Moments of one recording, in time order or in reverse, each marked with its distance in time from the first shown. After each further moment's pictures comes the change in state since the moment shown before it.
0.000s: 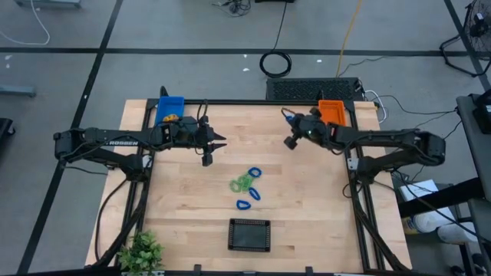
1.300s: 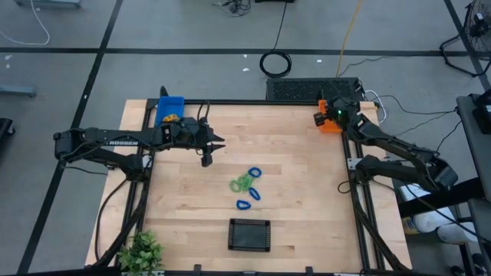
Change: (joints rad) left arm 0.000 0.000 0.000 -0.044 0.000 -0.049; right arm -0.520 -0.280 -0.193 -0.006 -0.004 0.011
